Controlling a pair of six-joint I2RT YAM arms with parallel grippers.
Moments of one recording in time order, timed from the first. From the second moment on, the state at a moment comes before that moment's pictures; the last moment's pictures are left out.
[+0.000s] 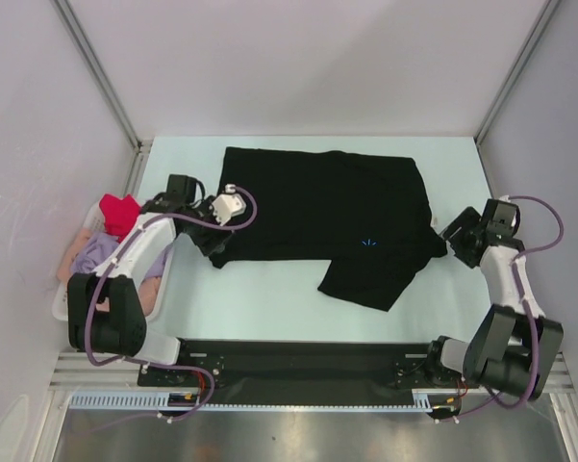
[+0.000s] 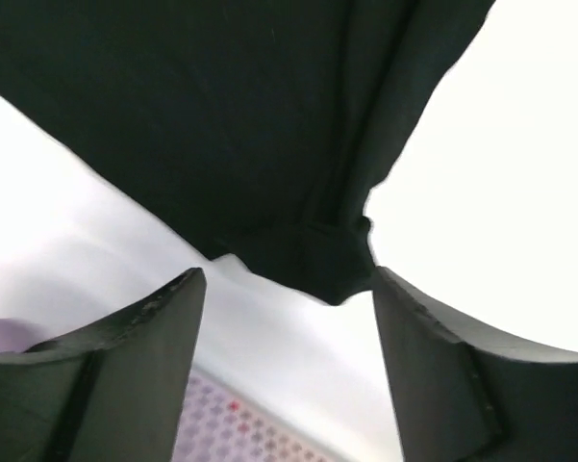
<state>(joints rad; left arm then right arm) -0.11 1.45 1.00 -0.65 0.34 0.83 -0.35 1.27 0.80 -0.42 -0.13 0.51</state>
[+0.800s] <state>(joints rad) -0.18 1.52 0.97 -0.78 0.30 0.87 0.04 1.29 0.59 -0.39 -0.08 0.65</state>
